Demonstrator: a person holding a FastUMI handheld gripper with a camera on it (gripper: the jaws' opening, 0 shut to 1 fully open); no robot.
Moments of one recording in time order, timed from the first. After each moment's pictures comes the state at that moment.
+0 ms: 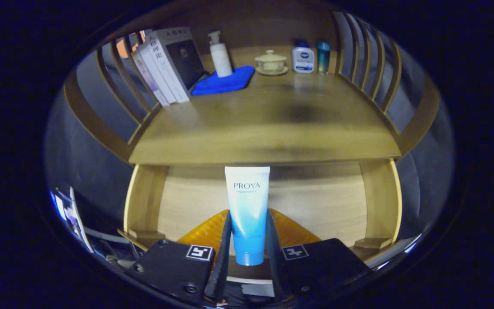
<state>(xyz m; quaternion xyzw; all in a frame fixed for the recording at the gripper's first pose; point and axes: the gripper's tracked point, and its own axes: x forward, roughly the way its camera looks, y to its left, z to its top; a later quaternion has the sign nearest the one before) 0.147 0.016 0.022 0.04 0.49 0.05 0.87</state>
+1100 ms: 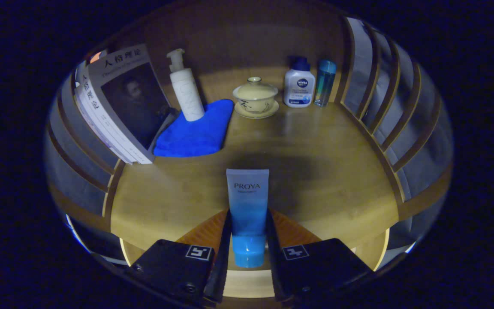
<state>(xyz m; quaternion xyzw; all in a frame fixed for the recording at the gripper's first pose) 0.298 0.002 0.028 0.04 0.46 -0.02 0.89</state>
